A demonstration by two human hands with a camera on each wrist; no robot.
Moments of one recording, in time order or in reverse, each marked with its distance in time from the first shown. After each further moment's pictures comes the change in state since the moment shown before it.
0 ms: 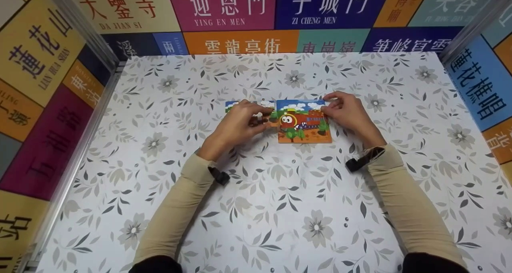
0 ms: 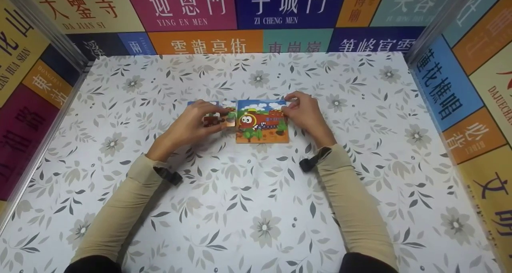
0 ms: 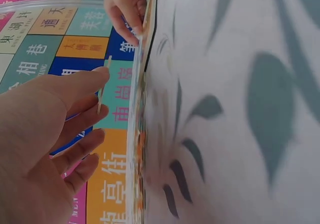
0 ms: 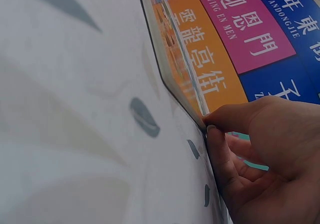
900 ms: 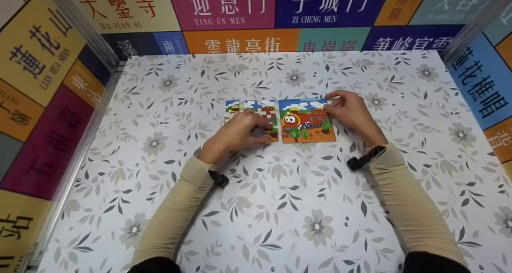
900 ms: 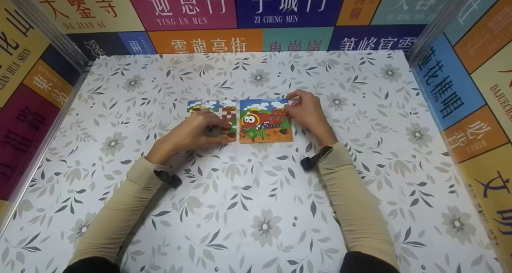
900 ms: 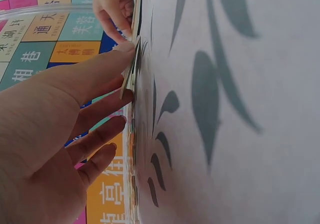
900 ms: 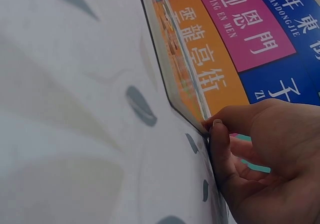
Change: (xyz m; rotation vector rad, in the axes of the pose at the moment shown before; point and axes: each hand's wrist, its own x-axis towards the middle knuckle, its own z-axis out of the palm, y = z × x) left_hand -0.010 0.002 0.006 0.007 -0.139 0.119; right_hand 0.000 0.000 -0.001 0.011 0.021 0.033
